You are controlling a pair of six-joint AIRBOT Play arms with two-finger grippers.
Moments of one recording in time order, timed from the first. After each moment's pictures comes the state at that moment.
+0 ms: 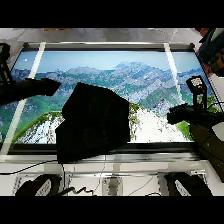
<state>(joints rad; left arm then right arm) 0.11 -0.90 1.14 0.92 -1.00 -1.14 0.13 -0.65 0.87 -1.47 1.03 1.36</state>
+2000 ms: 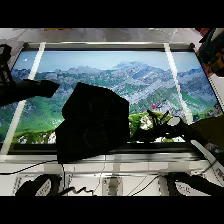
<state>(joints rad) 0.11 -0.90 1.14 0.98 -1.01 -1.14 0.13 -1.29 0.55 -0.60 1.05 1.15</state>
